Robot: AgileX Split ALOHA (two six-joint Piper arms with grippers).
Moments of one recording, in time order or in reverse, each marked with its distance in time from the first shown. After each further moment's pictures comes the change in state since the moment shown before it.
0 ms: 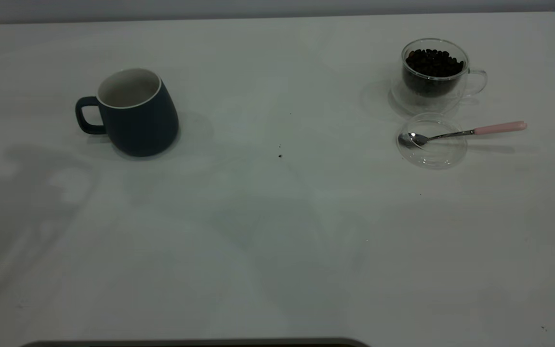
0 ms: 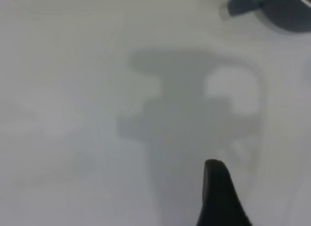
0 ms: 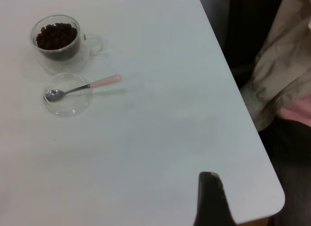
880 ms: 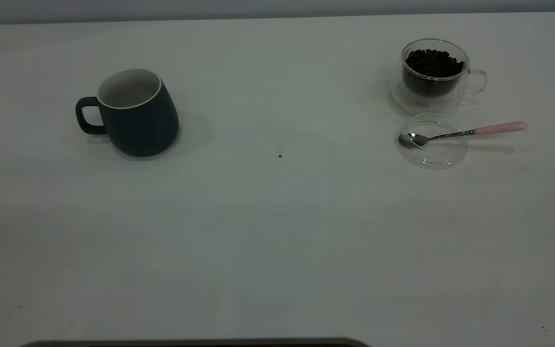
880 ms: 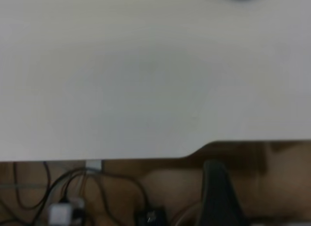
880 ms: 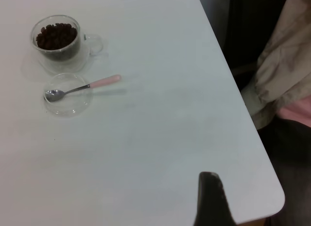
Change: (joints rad) left arm -0.002 -1.377 0.479 -0.068 0.565 -0.202; right arm 0.000 0.000 0.000 0.000 0.000 -0.001
